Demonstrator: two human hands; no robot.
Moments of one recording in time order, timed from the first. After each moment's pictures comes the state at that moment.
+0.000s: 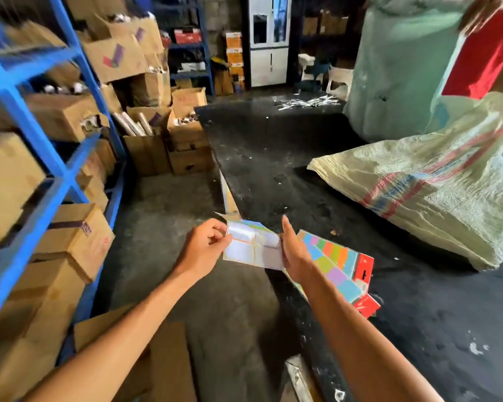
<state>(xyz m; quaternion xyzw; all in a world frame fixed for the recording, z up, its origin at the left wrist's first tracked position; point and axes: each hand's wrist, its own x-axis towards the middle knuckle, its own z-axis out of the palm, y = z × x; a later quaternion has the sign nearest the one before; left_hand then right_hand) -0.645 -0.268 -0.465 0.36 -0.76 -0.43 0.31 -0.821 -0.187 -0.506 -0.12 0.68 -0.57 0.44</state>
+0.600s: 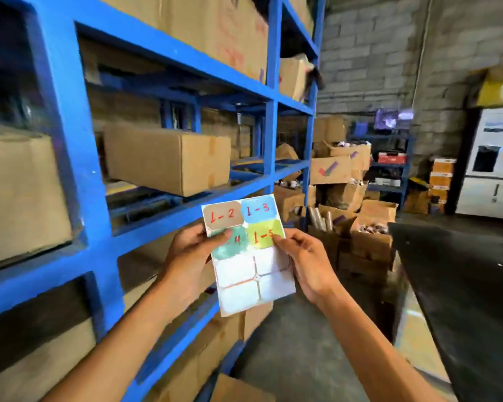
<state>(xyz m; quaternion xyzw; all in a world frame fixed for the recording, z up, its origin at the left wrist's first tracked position) -0.318 -0.296 -0.270 0.36 -0.49 -0.41 0.67 -0.504 -0.333 -0.283 -0.56 0.31 -0.56 0.52</state>
